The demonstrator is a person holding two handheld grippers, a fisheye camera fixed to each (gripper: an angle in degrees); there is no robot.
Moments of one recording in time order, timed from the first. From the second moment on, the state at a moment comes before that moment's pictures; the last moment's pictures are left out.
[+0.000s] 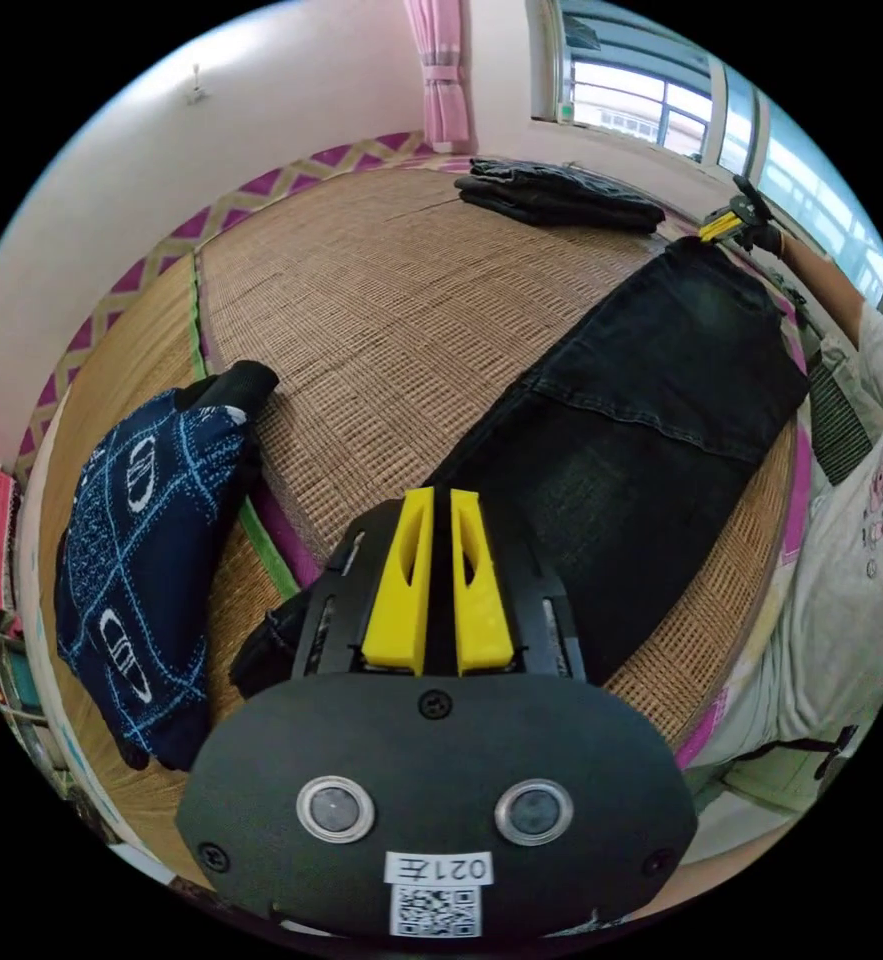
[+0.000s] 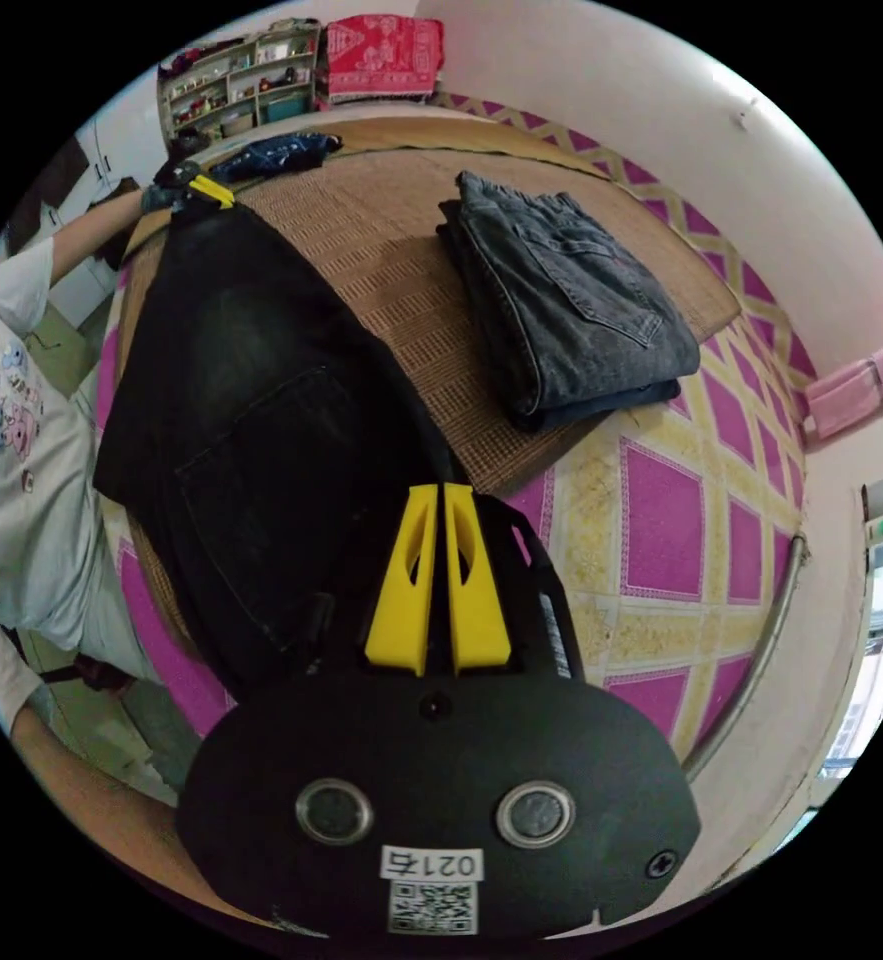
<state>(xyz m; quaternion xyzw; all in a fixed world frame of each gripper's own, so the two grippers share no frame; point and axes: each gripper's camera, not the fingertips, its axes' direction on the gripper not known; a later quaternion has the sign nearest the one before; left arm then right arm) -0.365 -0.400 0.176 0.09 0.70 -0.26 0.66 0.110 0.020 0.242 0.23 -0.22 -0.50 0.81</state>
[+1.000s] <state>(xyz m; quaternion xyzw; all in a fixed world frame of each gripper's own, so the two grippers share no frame) -0.409 -0.069 -0.045 0.15 0.72 -0.49 0.46 0.294 0.365 0.349 0.25 -0.46 -0.37 0.77</state>
